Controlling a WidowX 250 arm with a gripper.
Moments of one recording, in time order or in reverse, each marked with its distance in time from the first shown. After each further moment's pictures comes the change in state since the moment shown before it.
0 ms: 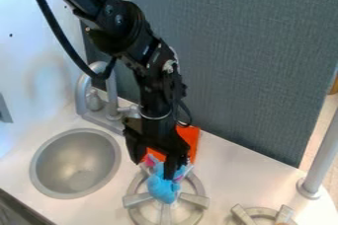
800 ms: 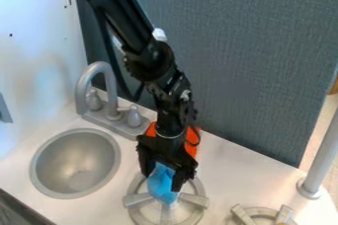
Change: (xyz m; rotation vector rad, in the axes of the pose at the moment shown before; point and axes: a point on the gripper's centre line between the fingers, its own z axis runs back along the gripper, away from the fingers) arm 0.023 0.001 -0.064 0.033 0.079 0.014
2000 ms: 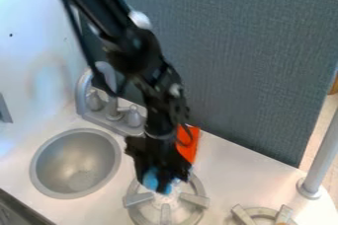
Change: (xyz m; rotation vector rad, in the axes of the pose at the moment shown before) arm -0.028 0.006 0.034 -0.001 -0.029 0.073
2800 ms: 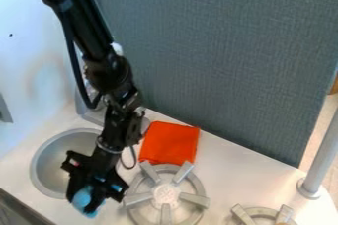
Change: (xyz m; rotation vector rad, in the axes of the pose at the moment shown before) arm -0.058 0.082 -0.050 0.241 0.435 0.076
